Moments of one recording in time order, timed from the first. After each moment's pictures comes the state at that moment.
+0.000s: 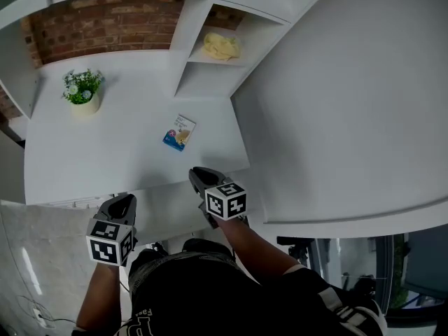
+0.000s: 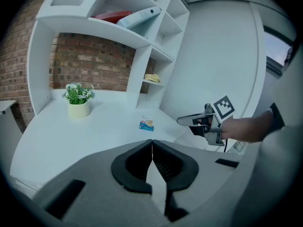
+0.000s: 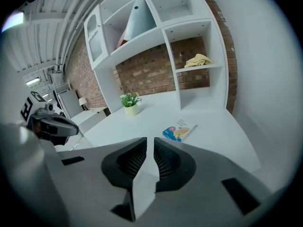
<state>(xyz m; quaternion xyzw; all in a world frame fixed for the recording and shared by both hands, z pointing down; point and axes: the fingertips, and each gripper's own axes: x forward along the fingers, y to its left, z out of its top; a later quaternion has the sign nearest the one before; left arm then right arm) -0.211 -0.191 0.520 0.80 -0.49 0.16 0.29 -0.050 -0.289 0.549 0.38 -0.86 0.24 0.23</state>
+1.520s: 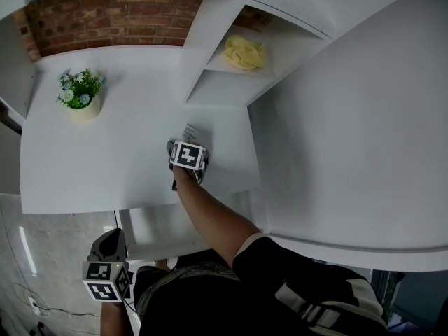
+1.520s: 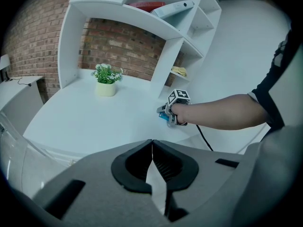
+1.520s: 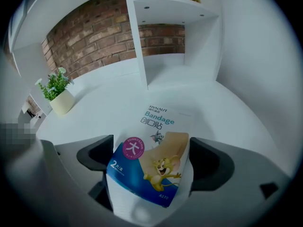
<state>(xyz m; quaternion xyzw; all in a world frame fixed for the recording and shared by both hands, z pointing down) -0.252 -0.181 0.575 0.70 -0.57 0.17 0.39 -0.080 -0.486 0.716 0.57 -0.68 0.33 0.34</state>
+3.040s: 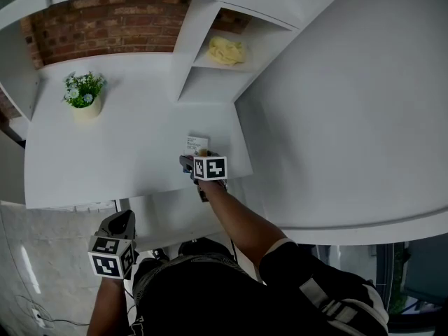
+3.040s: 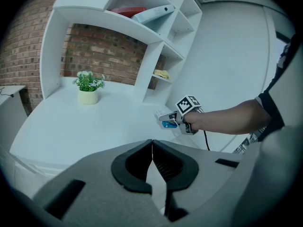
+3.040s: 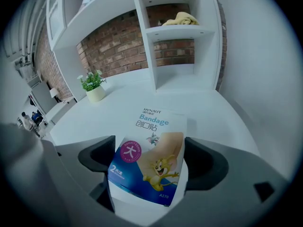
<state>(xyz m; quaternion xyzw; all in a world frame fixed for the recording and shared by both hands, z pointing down) -0.223 -0.176 0.550 0.77 -0.52 0.15 0.34 -0.027 -0.403 0.666 0.47 -0.77 0.29 0.33</state>
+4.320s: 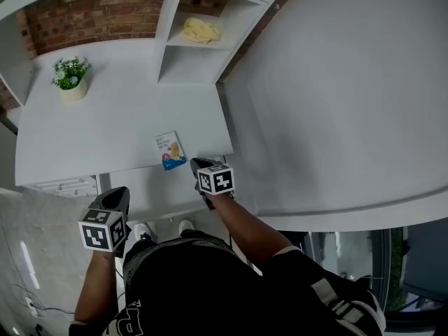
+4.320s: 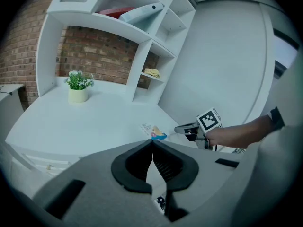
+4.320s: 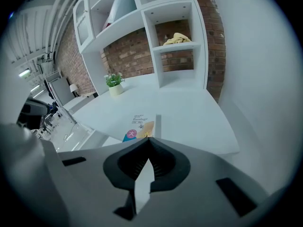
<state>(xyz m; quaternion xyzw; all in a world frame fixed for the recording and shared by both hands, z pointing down) -0.139 -0.158 0.542 0.77 -0.52 0.15 0.34 0.065 -0.294 0.641 0.40 -0.82 0.25 0.31</state>
